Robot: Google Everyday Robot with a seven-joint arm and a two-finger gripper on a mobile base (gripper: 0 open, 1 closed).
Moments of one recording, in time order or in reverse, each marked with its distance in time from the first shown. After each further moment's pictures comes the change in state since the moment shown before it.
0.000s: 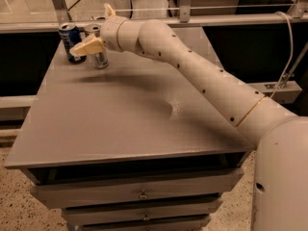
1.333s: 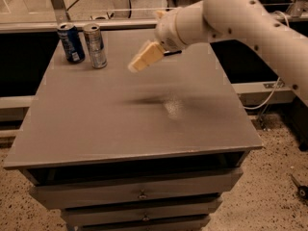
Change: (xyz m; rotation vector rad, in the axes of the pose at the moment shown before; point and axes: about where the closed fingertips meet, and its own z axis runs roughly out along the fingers) arm 0.015 -0.006 -0.191 -0.102 0.424 -0.038
